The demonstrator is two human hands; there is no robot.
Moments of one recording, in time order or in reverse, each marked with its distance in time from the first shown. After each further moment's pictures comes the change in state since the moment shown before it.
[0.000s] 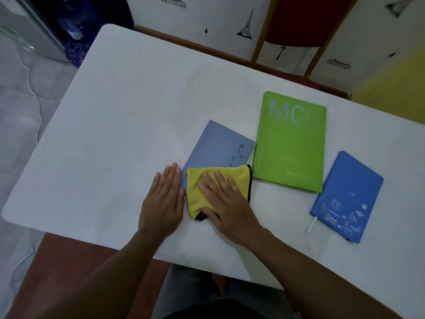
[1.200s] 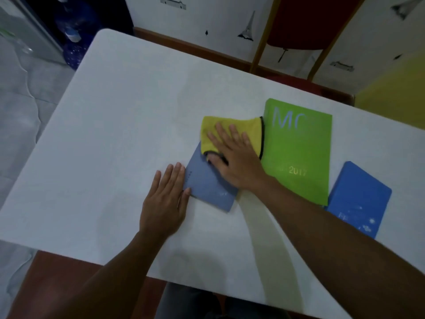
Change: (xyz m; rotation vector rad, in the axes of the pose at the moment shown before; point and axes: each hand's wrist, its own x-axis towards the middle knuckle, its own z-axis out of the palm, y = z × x) left_hand 0.037 -0.004 0.006 0.004 -0.017 0.013; right_hand 0.118 0.080 -0.042 -0.041 -0.084 0.234
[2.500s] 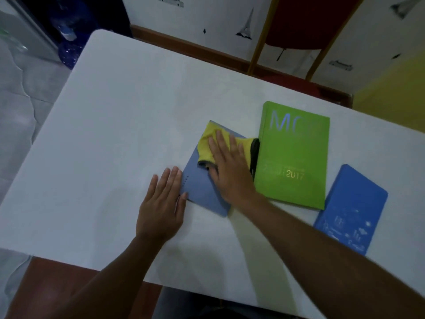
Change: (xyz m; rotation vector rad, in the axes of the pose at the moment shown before) left_hand 0.001 0.003 -0.004 0.013 -0.023 -0.012; right_hand -0.013 -0.022 0.015 0.025 0.069 0.097
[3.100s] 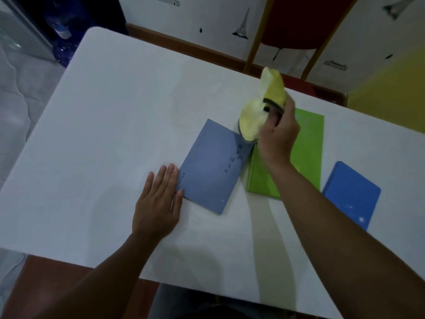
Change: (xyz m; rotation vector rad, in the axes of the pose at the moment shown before) left_hand 0.000 0.000 0.000 -0.013 -0.033 -0.018; right_hand 0.034 0.037 -0.098 0.513 0.794 0.354
